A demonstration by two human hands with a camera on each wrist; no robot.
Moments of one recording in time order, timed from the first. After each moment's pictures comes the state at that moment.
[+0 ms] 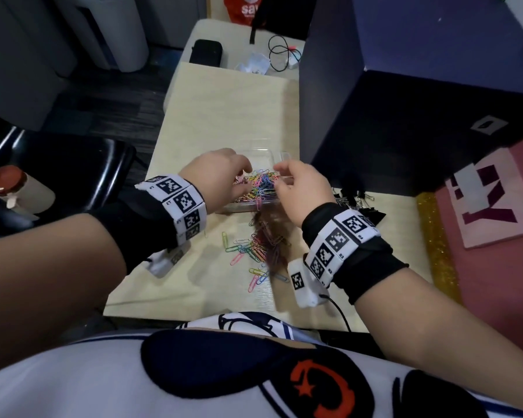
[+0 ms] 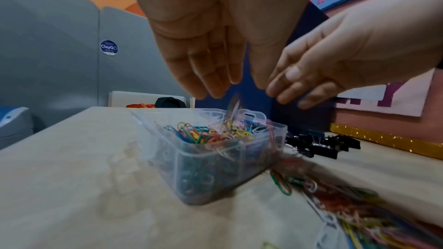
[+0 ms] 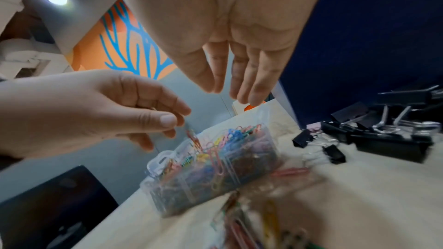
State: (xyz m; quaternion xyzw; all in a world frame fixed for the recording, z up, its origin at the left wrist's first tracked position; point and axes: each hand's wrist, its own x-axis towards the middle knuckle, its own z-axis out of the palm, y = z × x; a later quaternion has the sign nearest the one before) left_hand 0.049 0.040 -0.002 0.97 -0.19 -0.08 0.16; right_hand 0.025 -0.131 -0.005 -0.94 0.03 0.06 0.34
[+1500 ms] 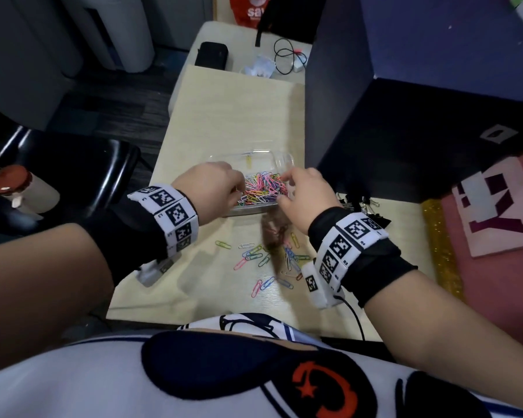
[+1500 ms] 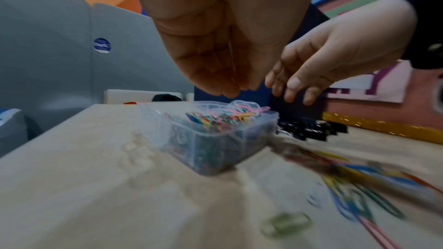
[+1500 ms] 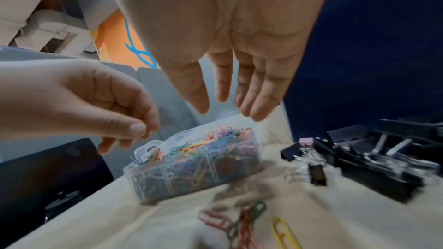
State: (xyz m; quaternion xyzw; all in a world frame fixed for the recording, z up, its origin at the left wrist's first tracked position) left_hand 0.042 0.055 -0.006 0.97 -0.20 -0.09 0.12; right_hand 0.030 -0.132 -0.001 -0.97 0.00 0.13 0.22
